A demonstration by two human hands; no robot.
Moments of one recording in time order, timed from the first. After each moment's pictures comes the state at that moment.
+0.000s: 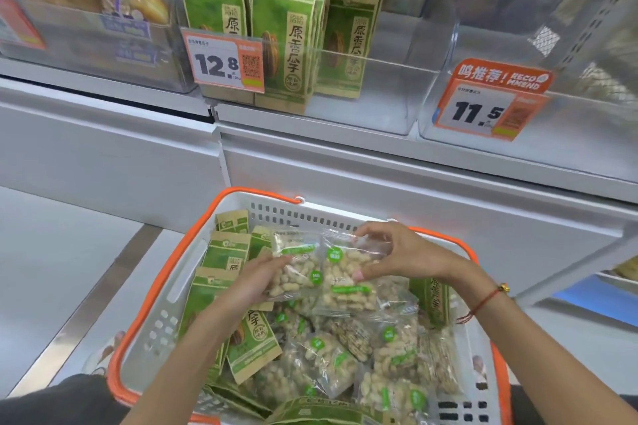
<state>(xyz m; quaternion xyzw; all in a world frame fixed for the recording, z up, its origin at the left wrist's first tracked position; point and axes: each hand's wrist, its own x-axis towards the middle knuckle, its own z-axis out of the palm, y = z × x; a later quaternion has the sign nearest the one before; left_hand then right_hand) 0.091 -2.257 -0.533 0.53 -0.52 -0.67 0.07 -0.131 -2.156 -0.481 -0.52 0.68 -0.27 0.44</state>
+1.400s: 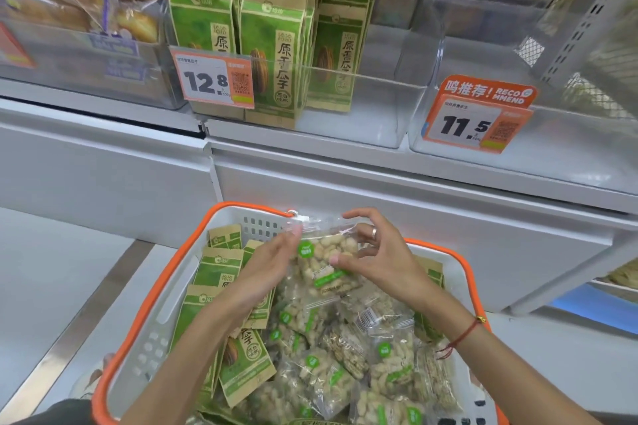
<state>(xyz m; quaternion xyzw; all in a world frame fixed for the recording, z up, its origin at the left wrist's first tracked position) 0.071 -2.249 -0.480 0.39 -0.65 -0.64 0.14 -0.093 -2.155 -0.465 -0.45 0.67 -0.47 0.36</state>
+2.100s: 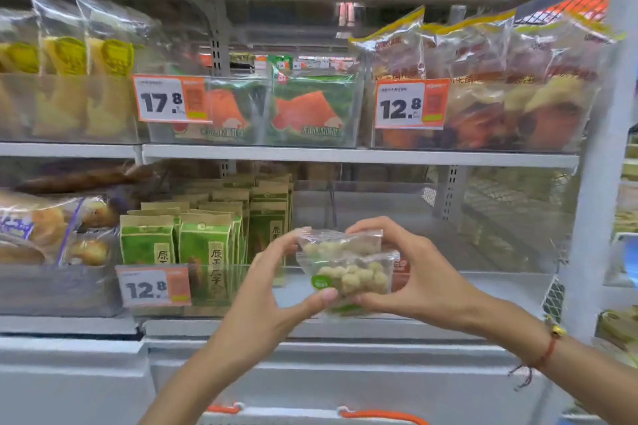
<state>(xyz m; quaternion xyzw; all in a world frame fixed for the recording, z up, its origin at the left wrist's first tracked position) -0.011 -2.261 -0.304 0.14 -0.84 -0.37 0.36 -0.173 -2.117 -0.258 -0.64 0.65 -0.41 0.01</state>
